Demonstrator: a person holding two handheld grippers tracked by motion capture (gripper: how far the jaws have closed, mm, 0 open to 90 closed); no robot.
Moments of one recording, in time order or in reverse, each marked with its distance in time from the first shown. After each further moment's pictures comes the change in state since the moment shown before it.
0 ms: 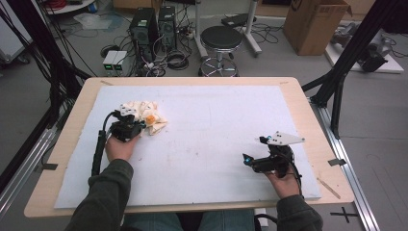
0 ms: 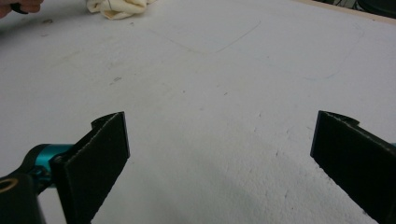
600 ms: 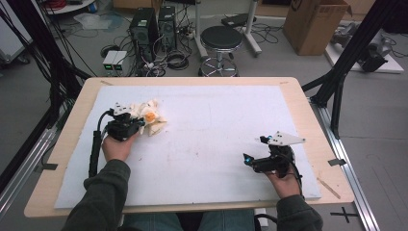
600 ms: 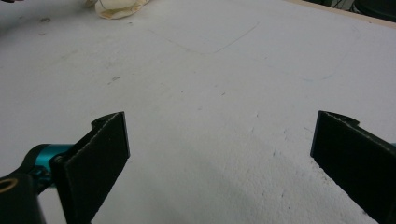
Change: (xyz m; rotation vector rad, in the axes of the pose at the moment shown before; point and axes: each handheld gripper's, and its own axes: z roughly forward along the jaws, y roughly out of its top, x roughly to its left) left arm 0.000 0.008 -0.023 -0.080 -0.051 -0.028; right arm 0.000 0.000 -0.002 -0.007 -0.008 -0.002
